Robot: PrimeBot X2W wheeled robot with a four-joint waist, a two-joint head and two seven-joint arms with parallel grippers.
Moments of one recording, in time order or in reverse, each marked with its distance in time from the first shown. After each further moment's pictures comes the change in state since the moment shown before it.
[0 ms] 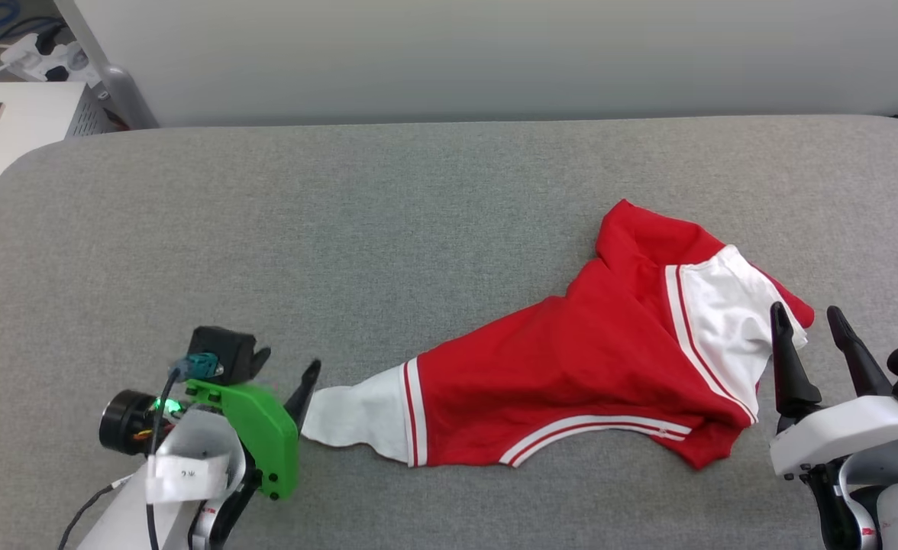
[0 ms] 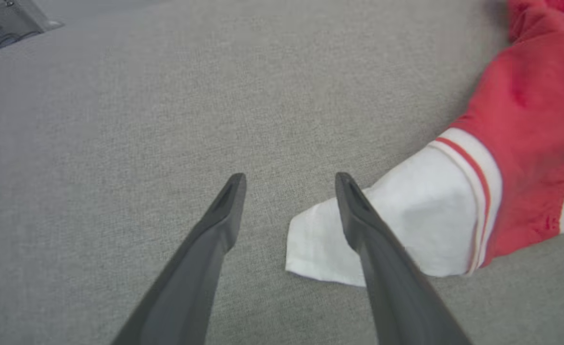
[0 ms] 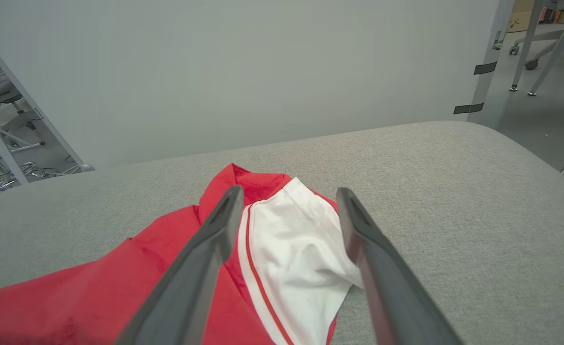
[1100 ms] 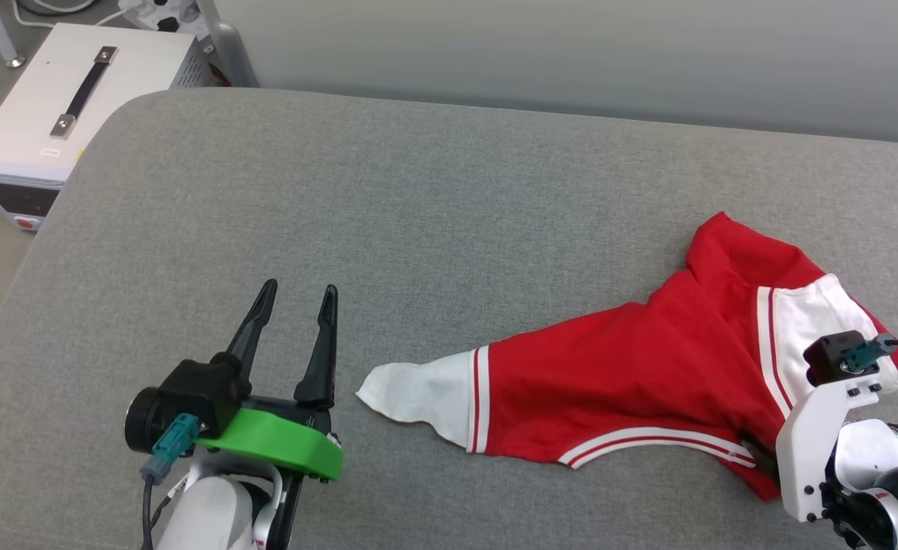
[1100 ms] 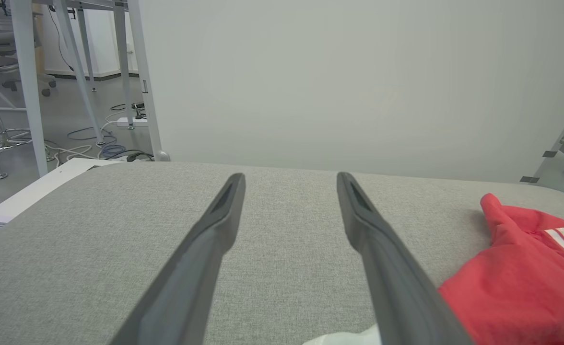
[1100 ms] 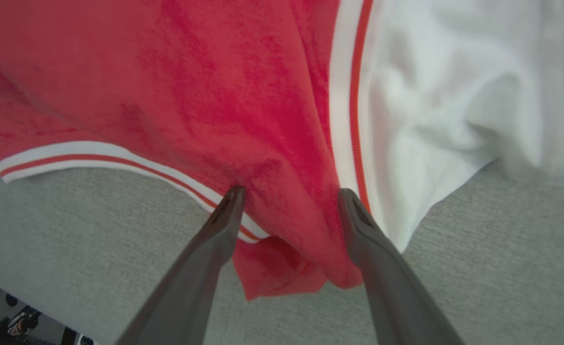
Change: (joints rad) left arm 0.122 -0.296 0.261 -0.140 0.228 -0.067 -0.486; right arm -0.037 -0.254 0.202 0.012 0.121 0.000 0.830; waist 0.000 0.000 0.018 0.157
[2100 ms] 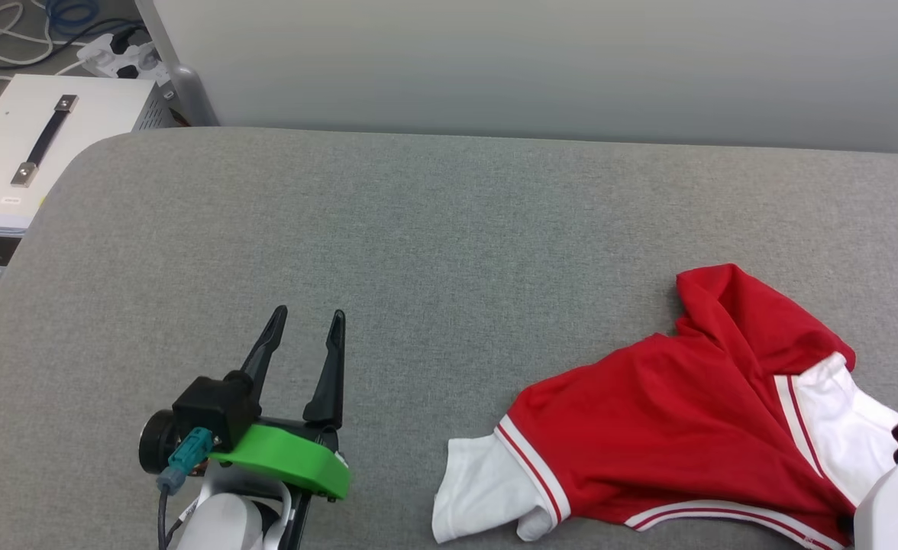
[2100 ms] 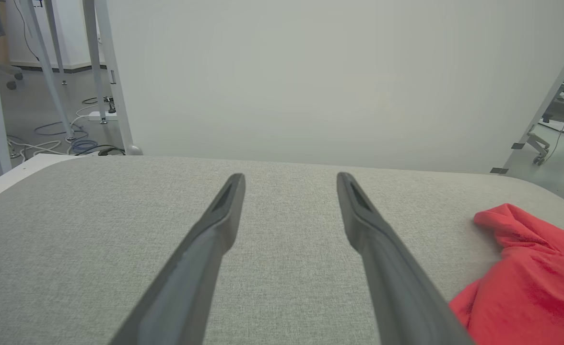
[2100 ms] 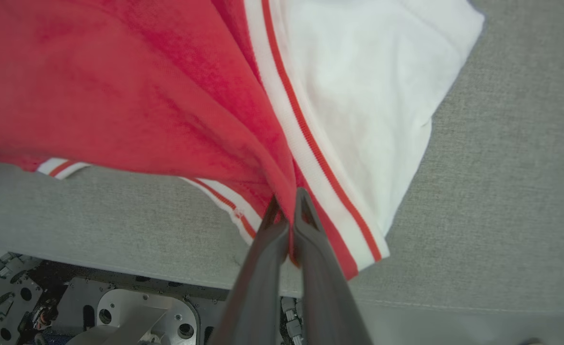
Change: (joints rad) left arm 0.025 -0.043 0.033 0.058 0.030 -0.031 0.000; right arm 0.249 0.054 -0.250 -0.220 -0.014 0.000 0.187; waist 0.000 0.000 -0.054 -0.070
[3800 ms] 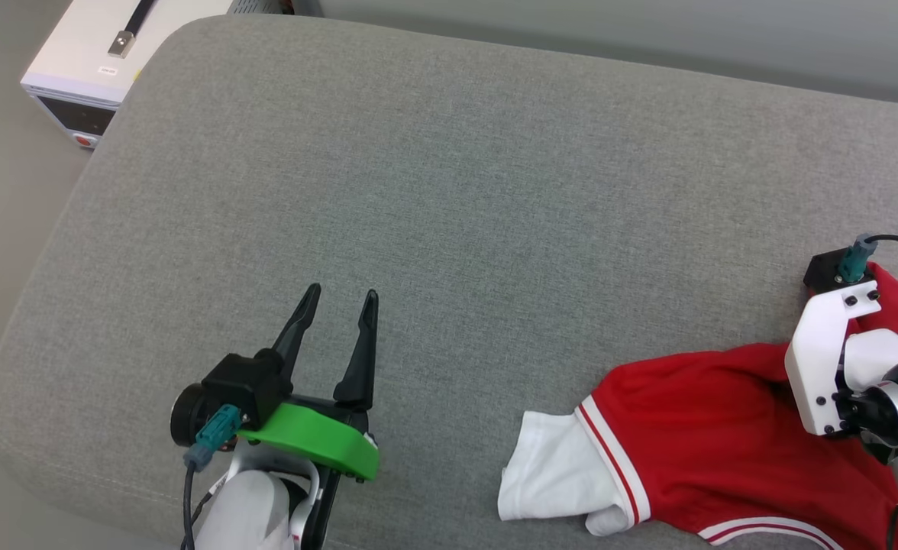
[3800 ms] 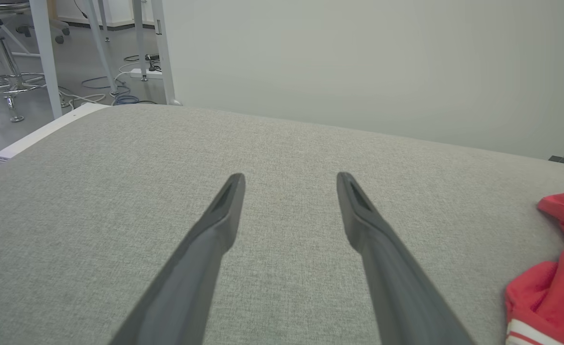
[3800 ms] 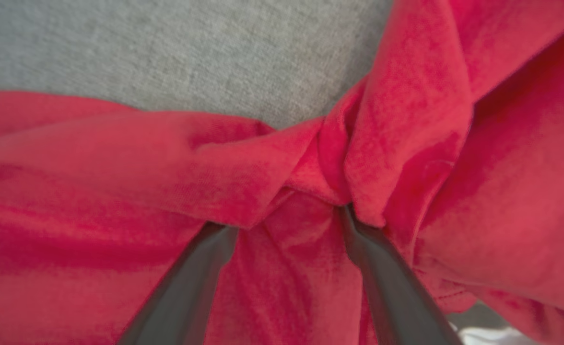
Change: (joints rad) left arm -0.054 -0.022 -0.055 0.016 -0.019 0.000 0.000; right arm -0.530 -0.081 0.337 0.449 -0.056 0.000 0.100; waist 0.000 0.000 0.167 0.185
